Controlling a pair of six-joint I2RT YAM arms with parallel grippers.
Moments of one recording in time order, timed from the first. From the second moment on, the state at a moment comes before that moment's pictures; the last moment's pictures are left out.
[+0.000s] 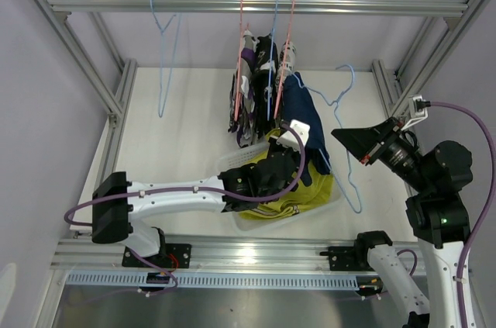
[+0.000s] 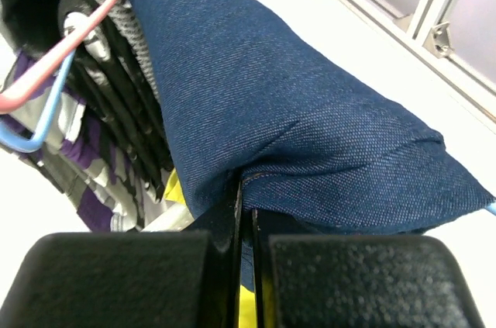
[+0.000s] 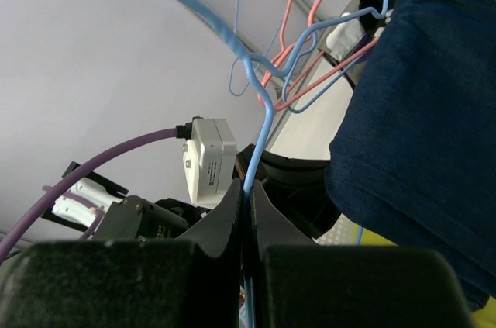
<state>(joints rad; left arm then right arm) -1.31 1.54 1.22 0.15 -0.91 -0.08 0.13 0.62 1.13 -0.41 -0.63 0.83</state>
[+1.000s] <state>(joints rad) -1.29 1.49 1.17 0.10 -0.91 -0.08 0.13 0.63 0.89 0.05 -0.88 1.16</state>
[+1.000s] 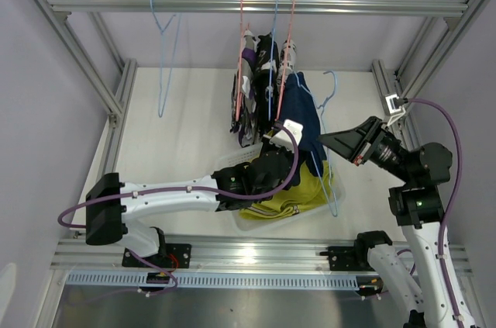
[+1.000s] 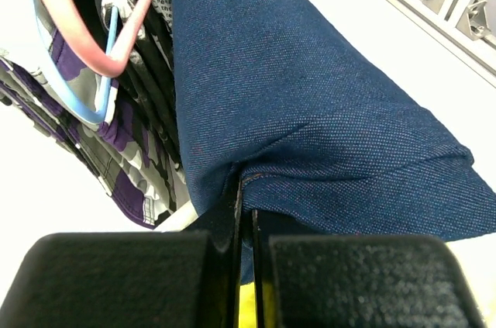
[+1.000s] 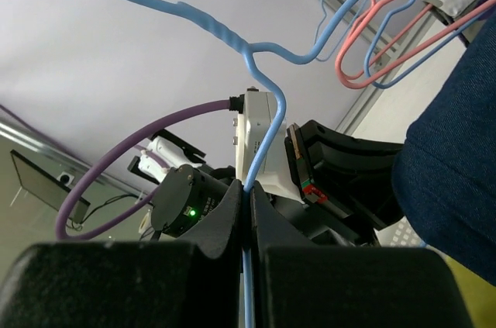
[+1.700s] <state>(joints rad) -1.29 1.41 1.12 0.00 -0.91 -0.19 0.20 0.68 0.82 0.24 -0.88 1.26</state>
